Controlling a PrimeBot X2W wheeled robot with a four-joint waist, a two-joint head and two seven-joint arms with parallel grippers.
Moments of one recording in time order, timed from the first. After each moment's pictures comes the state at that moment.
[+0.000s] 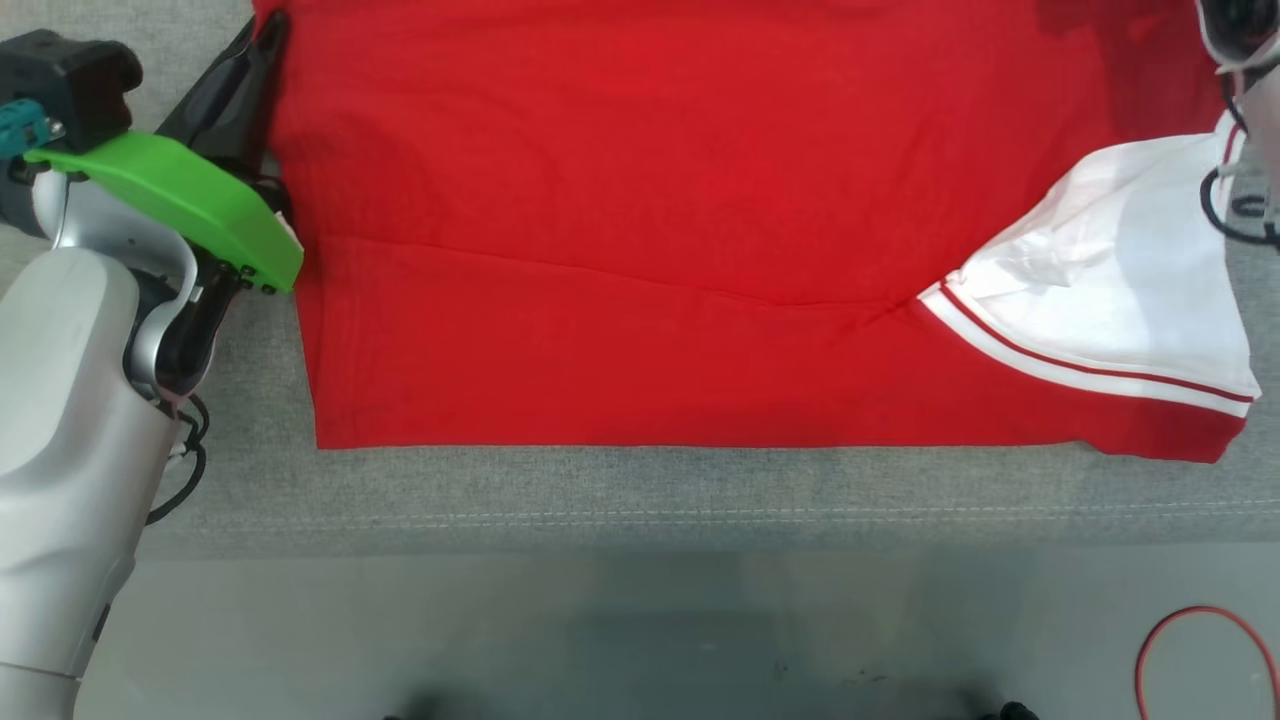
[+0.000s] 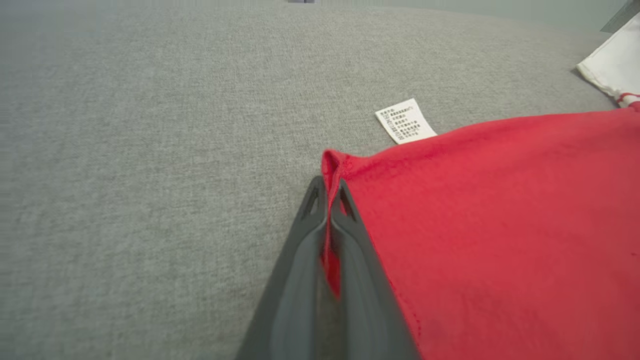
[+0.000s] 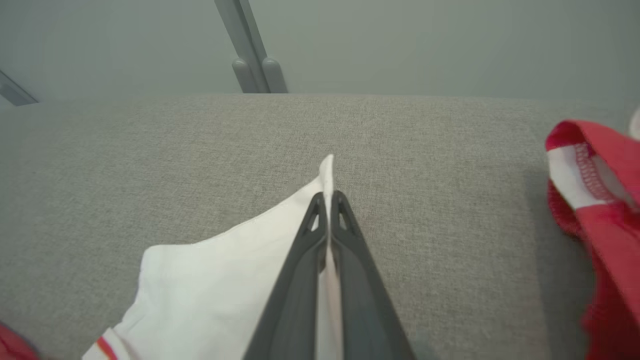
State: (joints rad) left arm -0.85 0.36 -0.55 0.45 -0.75 -0.13 -0.10; right arm -1.25 -0.35 0.60 0.84 0.67 0.04 0.06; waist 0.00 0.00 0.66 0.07
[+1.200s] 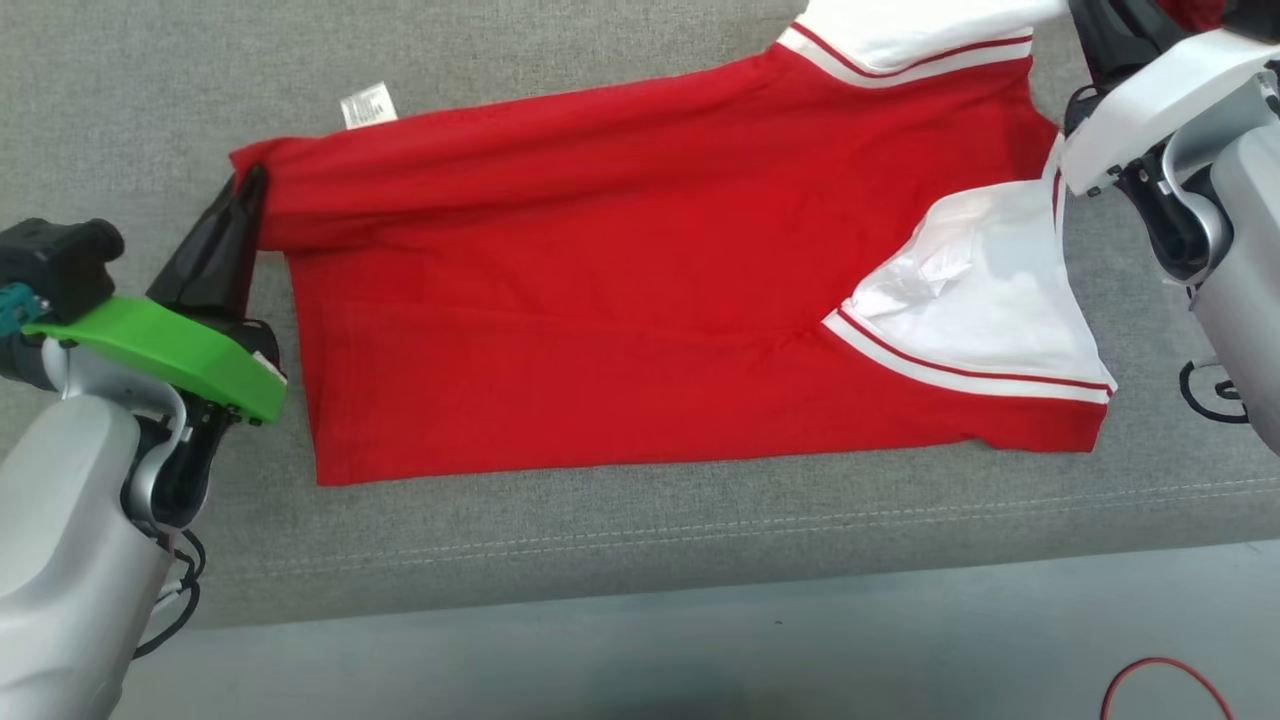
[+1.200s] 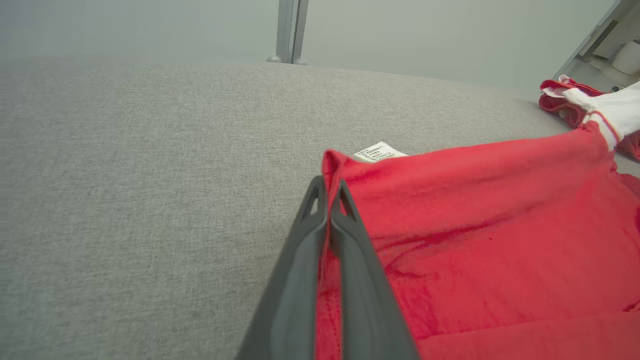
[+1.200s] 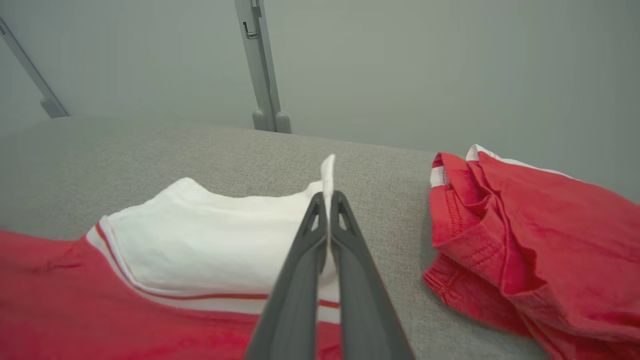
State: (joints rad) left arm -0.63 0.43 -0.57 0.40 -0.86 -0.13 -0.25; right arm -0.96 -0.40 0.66 0.77 0.64 0.12 -0.25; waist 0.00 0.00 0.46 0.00
